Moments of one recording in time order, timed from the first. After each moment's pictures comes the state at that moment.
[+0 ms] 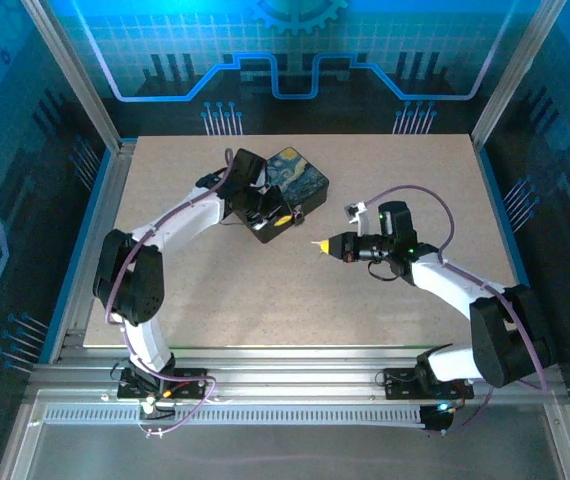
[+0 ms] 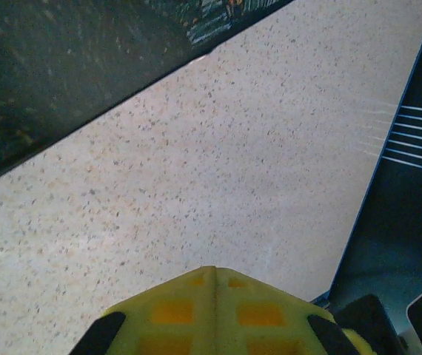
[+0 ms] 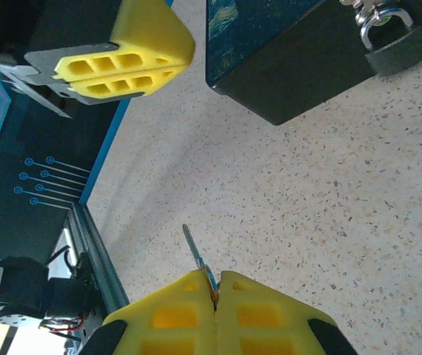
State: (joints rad) left arm -0.42 1.80 1.46 -0.63 0.46 -0.97; right arm 0.32 1.37 0.68 0.05 -0.76 0.47
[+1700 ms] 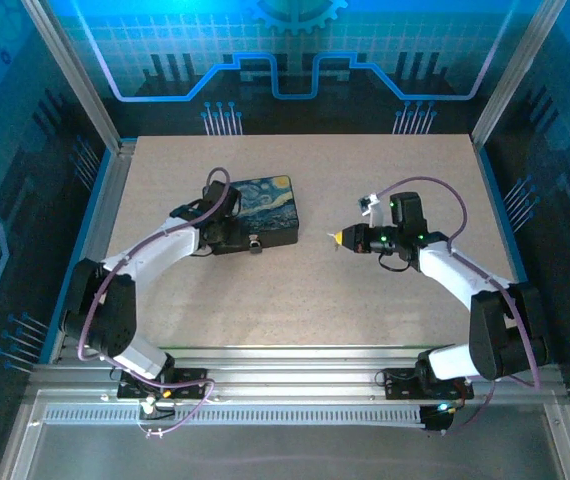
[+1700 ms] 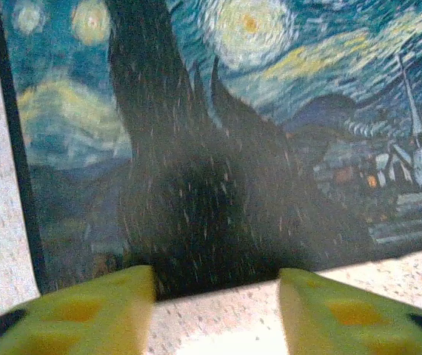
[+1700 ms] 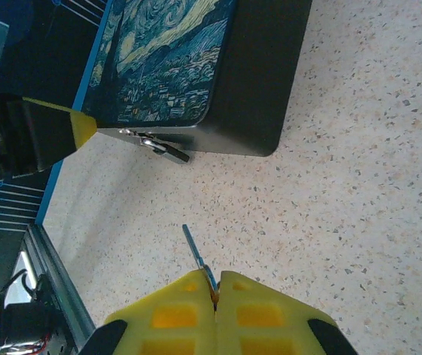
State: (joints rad) left arm -0.39 1.54 1.08 -0.63 -0.16 -0.43; right arm 0.22 1.39 0.78 -0.15 -0.71 0.36
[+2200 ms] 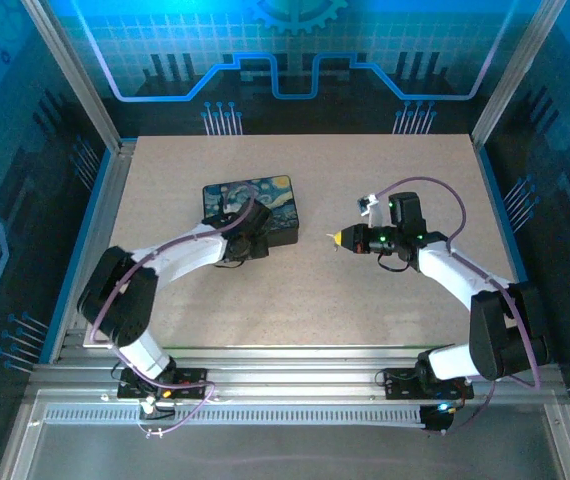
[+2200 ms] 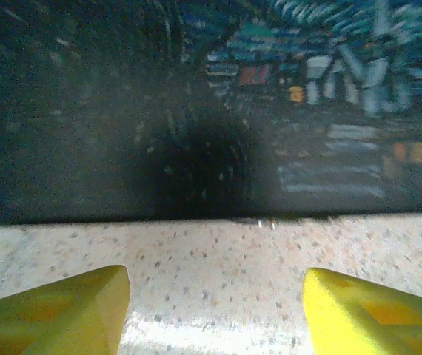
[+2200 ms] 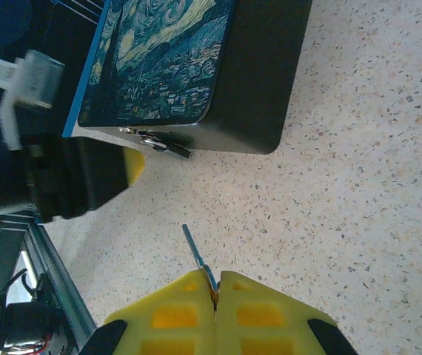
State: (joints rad) left arm -0.56 1.68 1.07 -0.57 -0.24 -0.76; right arm 0.22 1.39 0.79 -0.16 -0.70 0.37
